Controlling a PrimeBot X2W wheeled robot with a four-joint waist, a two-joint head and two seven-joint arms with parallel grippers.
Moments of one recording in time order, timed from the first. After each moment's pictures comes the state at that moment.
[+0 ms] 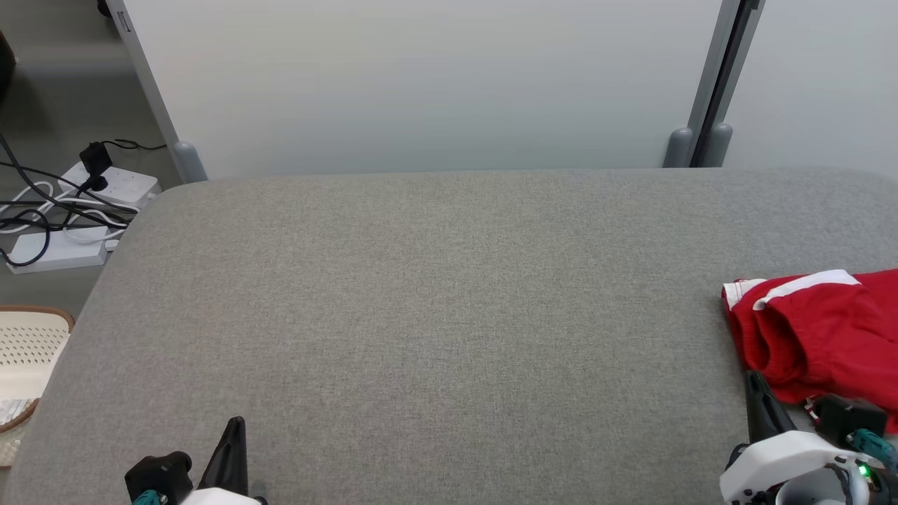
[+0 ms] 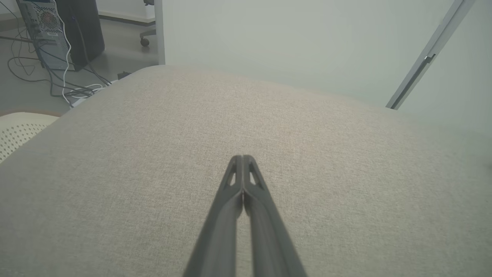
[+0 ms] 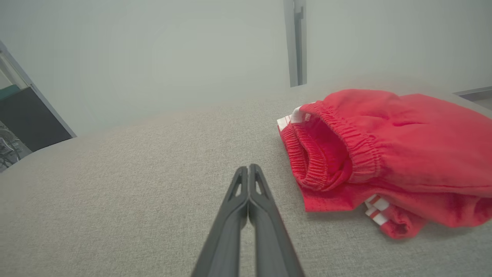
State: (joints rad) left arm -0.02 0.02 0.07 0.50 -0.24 -0.08 -0.21; right arm -0.17 -0.04 -0.08 0.60 0.24 0.13 -0.21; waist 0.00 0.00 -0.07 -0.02
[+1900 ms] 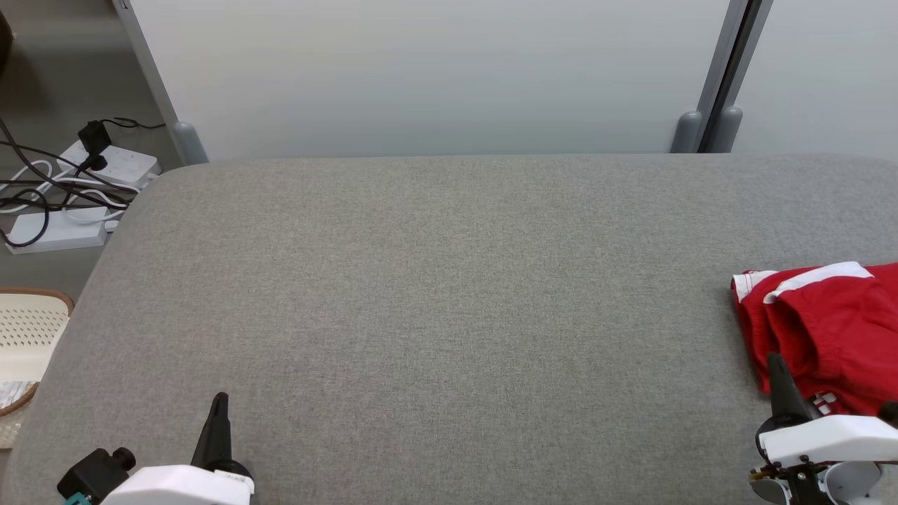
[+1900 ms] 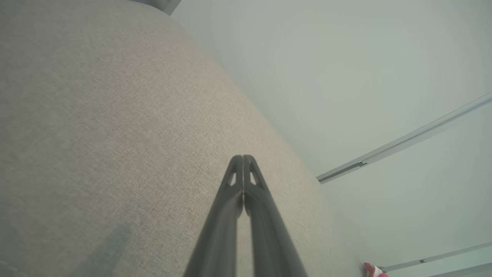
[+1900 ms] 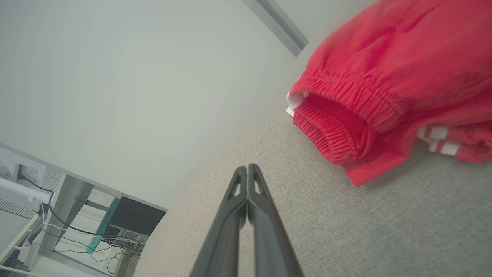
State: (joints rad) left arm -0.03 0.02 0.07 0.39 -0.92 -0.10 -0.05; right arm -0.14 -0.04 -0.10 0.44 0.91 0.13 -0.06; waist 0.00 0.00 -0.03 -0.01
